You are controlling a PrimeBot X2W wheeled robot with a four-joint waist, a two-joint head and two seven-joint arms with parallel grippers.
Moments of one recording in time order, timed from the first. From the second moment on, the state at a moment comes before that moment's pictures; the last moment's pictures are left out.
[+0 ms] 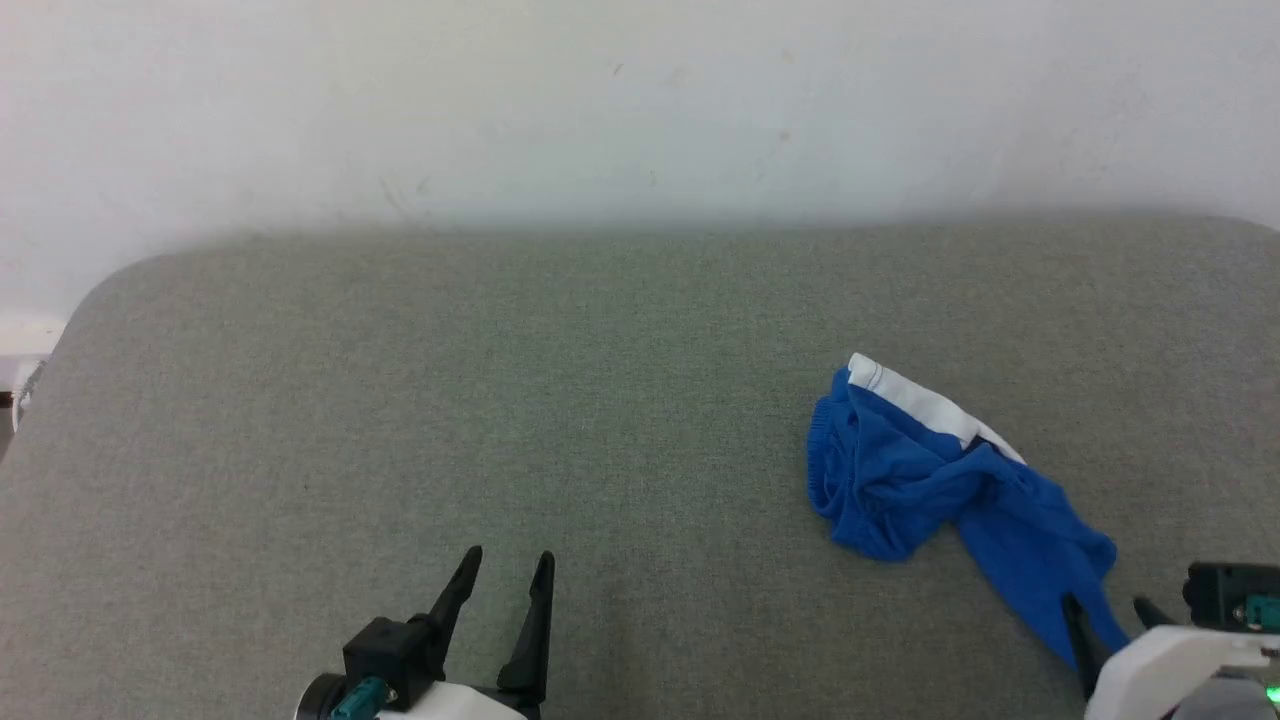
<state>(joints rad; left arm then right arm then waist) 0.05 0.05 -0.19 0.23 -0.24 -0.09 -0.26 0.13 -0.09 -0.21 0.10 0.16 0.13 0.39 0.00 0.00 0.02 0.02</state>
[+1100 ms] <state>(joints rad) -0.67 0.05 -0.73 0.40 -0.58 -0.05 0.45 0.00 -0.05 -0.20 0.20 0.06 0.13 -0.17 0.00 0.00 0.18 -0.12</state>
